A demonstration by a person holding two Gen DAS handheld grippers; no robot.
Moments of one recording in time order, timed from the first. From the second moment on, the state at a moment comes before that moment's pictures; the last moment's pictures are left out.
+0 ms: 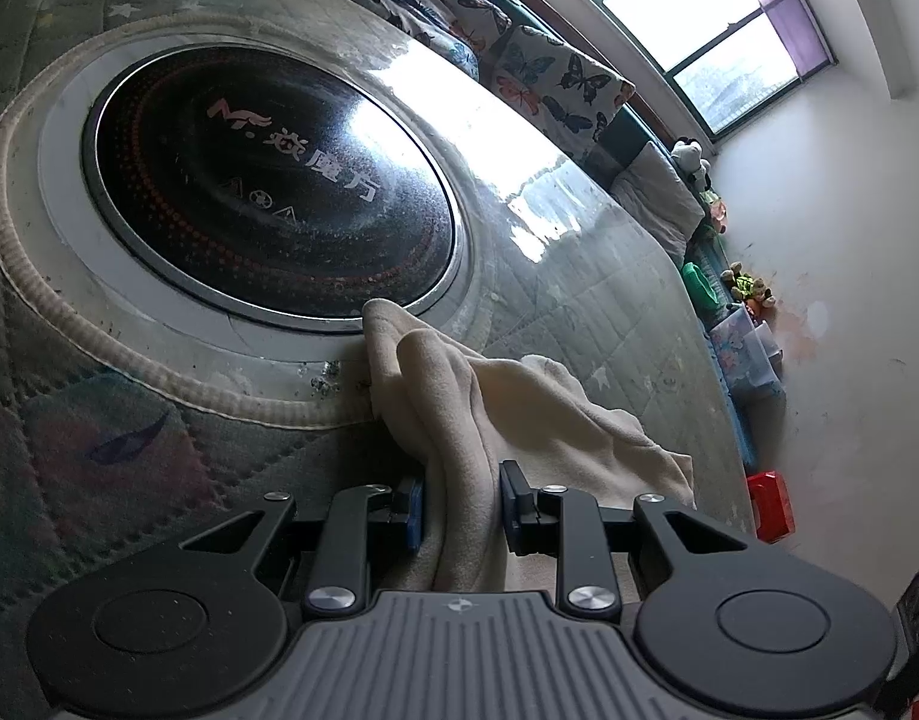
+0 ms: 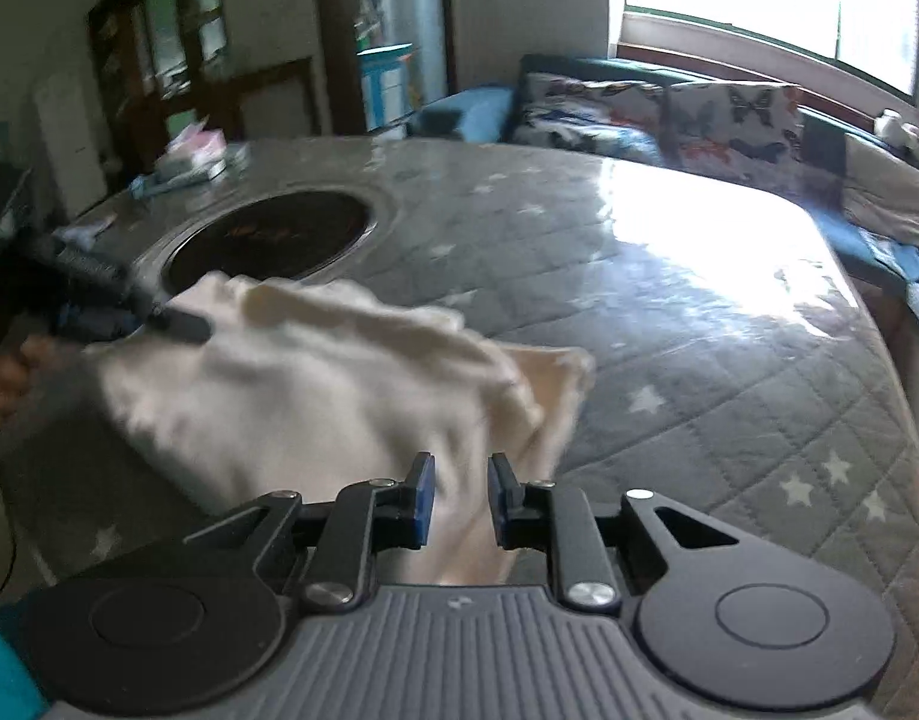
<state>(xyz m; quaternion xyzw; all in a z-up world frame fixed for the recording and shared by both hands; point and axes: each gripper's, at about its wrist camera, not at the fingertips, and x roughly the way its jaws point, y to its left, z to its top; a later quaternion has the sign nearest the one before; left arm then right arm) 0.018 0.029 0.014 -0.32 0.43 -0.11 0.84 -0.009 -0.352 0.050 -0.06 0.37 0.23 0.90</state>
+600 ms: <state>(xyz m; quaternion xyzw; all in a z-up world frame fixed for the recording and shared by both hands) 0.021 0.026 0.018 -0.30 0.44 -0.11 0.84 0.026 -0.379 0.020 0.10 0.38 0.19 0.90</state>
